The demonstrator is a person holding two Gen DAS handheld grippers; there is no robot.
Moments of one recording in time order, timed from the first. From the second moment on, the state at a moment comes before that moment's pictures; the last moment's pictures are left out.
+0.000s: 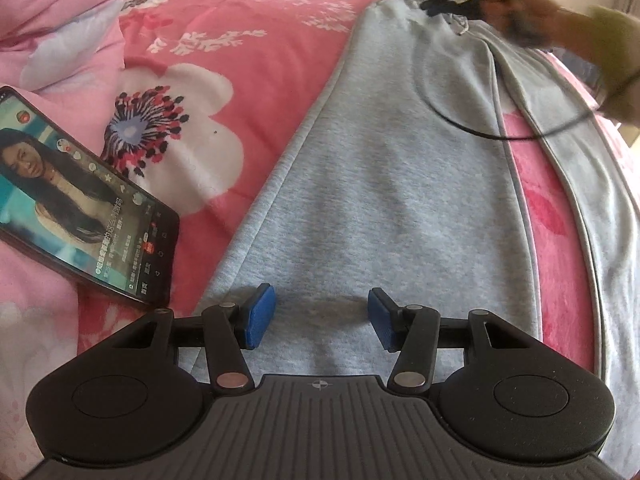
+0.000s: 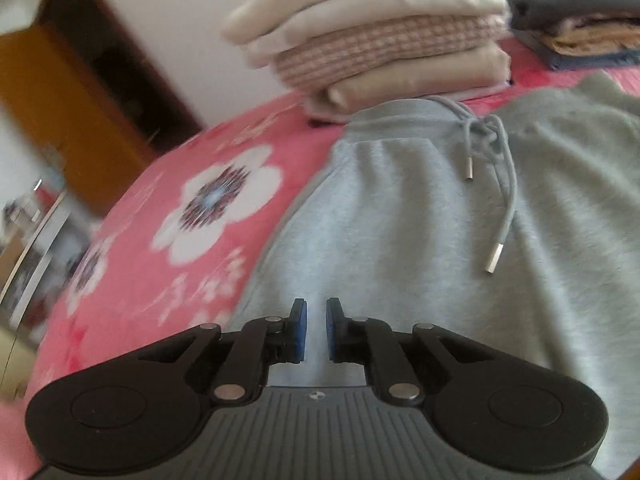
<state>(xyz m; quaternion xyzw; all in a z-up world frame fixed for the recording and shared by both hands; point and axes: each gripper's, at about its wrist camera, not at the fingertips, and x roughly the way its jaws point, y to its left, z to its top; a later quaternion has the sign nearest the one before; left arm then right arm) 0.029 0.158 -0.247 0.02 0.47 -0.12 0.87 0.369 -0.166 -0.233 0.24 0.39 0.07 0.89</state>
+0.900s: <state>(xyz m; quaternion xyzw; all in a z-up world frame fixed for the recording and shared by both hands) 0.017 0.136 -0.229 0.06 0.46 0.00 0.88 0.163 -0.179 -0.156 -0.02 0.46 0.28 0.84</state>
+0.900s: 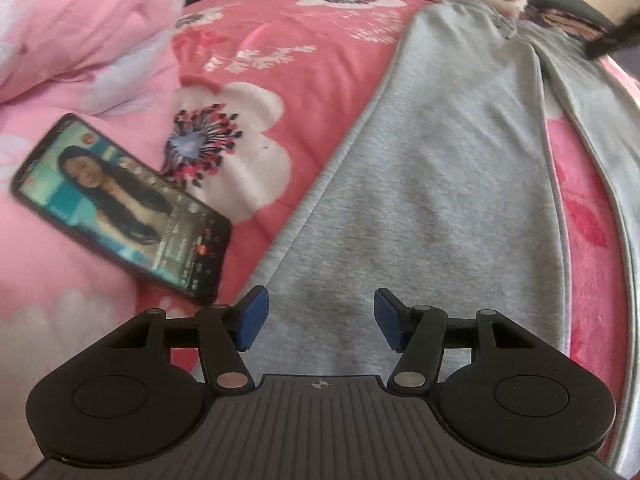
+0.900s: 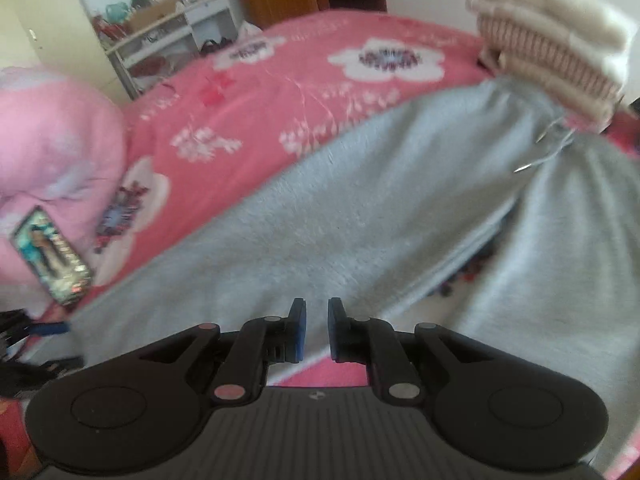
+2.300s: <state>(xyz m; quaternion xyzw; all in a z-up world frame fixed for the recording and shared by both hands) 0.014 0.027 -0.193 -0.11 0.42 -0.08 0.90 -0.013 -0.249 -0.147 0.17 0.34 0.13 0.91</state>
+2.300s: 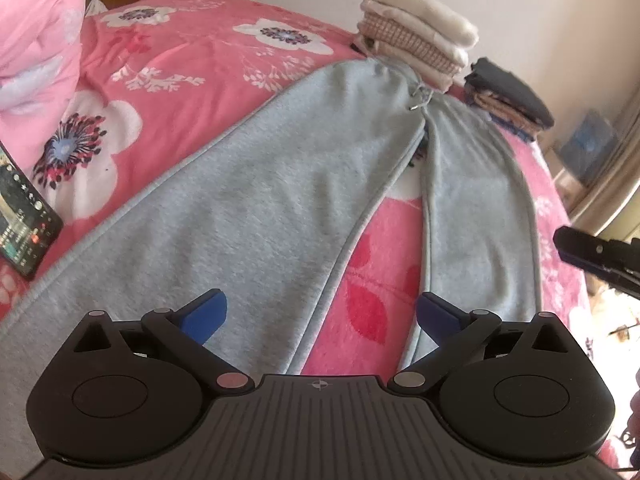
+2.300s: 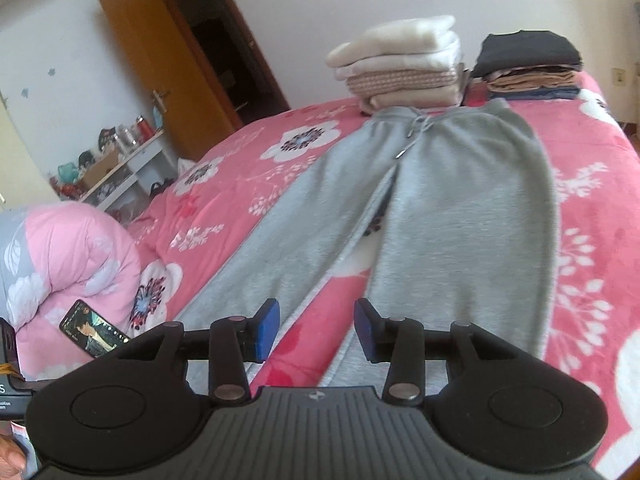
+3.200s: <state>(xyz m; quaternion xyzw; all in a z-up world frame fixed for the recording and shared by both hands) 0.116 0.116 -0.217 -0.16 0.38 -0.15 0.90 -0.034 -0.243 -0.140 0.10 0.37 -0.16 0.91</state>
